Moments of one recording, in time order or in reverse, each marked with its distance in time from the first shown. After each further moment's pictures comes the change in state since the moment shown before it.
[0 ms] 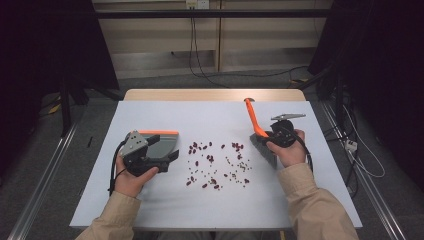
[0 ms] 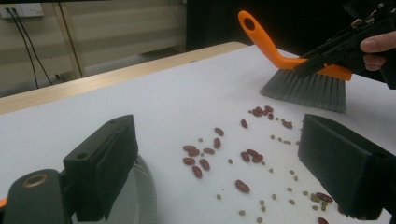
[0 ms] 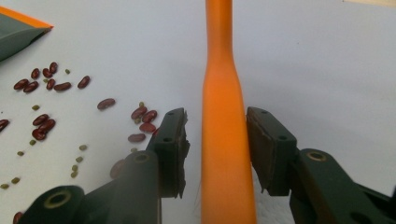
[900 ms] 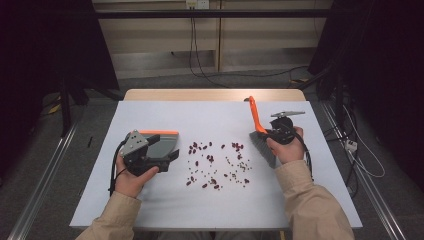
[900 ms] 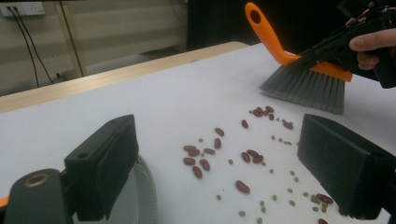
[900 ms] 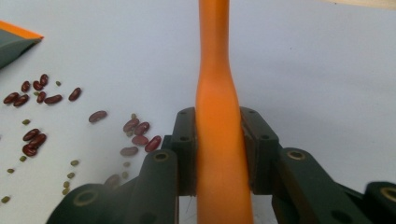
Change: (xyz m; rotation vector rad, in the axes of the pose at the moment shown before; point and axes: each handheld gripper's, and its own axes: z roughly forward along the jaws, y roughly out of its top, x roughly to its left) left arm 0.000 0.000 0.001 0.004 0.005 -0.008; right arm -0.003 0.007 0.007 -0.002 -0.015 0.029
